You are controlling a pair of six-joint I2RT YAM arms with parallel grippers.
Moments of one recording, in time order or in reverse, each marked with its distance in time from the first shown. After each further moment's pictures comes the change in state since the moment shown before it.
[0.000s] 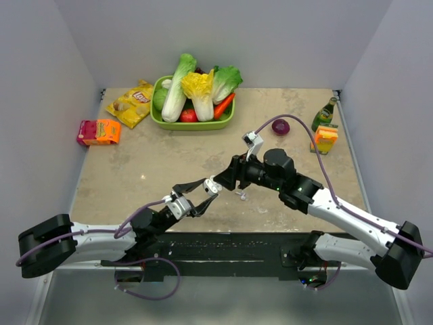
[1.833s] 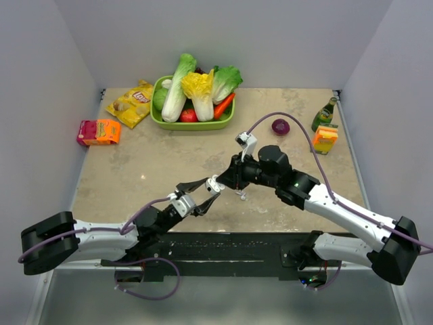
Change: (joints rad) left arm -0.017 0.034 0.025 -0.029 -0.049 -0.005; right arm -0.013 0.061 0.040 -0.058 -0.062 -0.081
